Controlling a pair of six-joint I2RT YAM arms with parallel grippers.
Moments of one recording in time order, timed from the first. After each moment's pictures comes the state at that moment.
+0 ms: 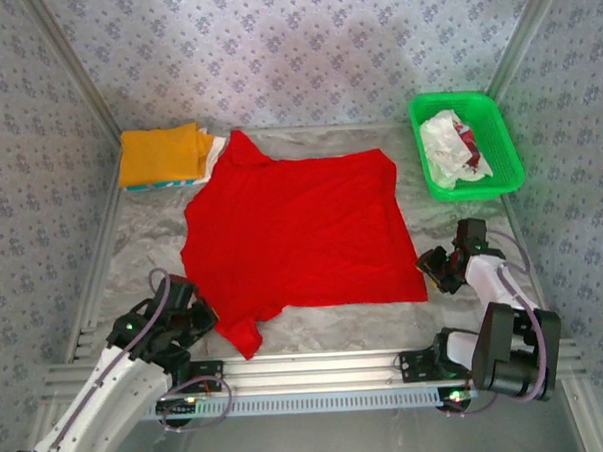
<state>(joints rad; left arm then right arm) -0.49 0.45 0.42 -1.07 0.12 -1.08 -0.23 1.17 0.51 -0.59 -0.31 0.61</state>
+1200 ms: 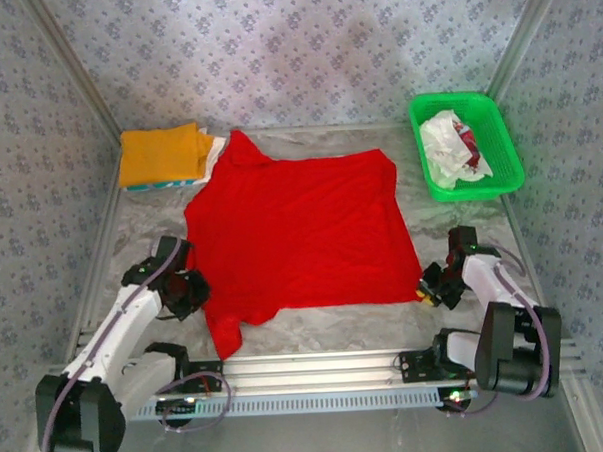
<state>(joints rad) -0.19 0.96 0.59 -0.94 0.13 -0.85 -0.16 1.18 0.51 -0.81 -0.28 0.64</state>
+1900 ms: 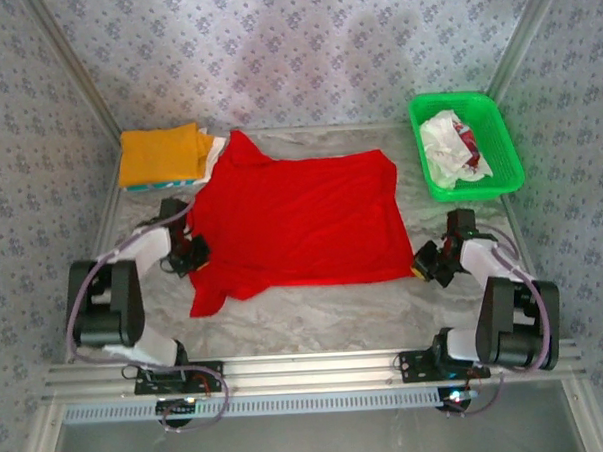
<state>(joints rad) -0.06 1.59 0.89 -0.62 0.13 -0.58 -0.16 1.33 0.62 -0.61 -0.36 0.64</state>
